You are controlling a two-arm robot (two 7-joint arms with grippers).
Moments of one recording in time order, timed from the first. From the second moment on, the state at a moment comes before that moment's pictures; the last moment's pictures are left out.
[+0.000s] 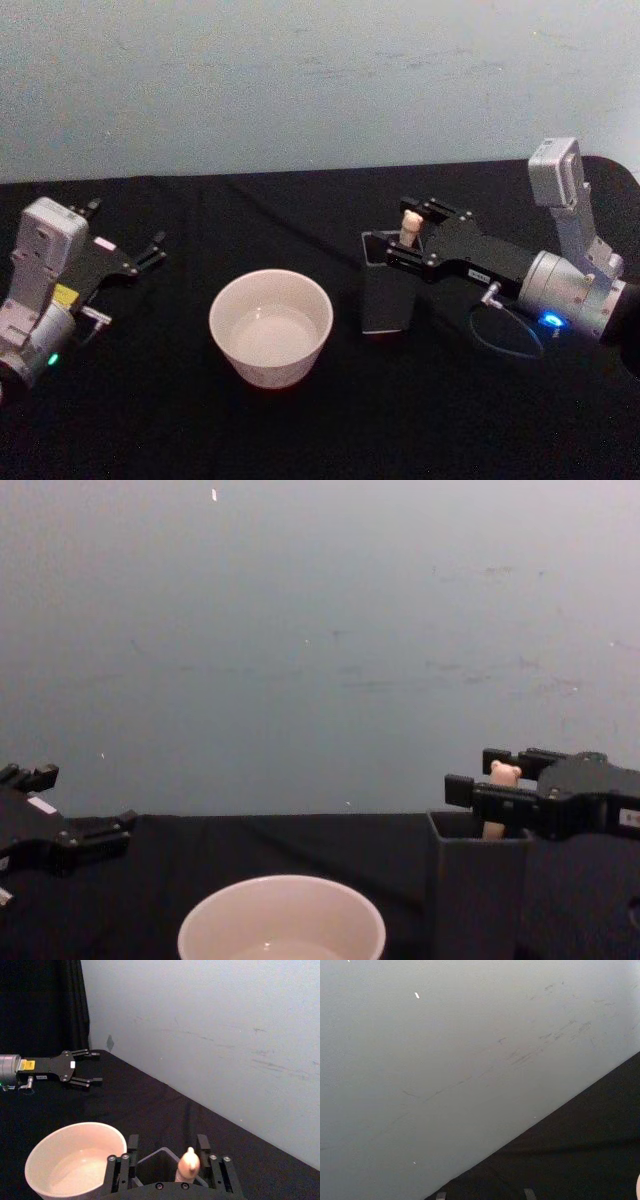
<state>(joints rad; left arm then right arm) -0.20 0.60 0.45 -1.41 -0.25 -0.12 0.03 0.33 0.51 -0.45 -1.41 0.49 -0.03 0.59</state>
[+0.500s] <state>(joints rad) -0.20 0.60 0.45 -1.41 -0.25 -0.12 0.03 0.32 0.50 -0.41 -1.42 0.50 -0.07 0.58</state>
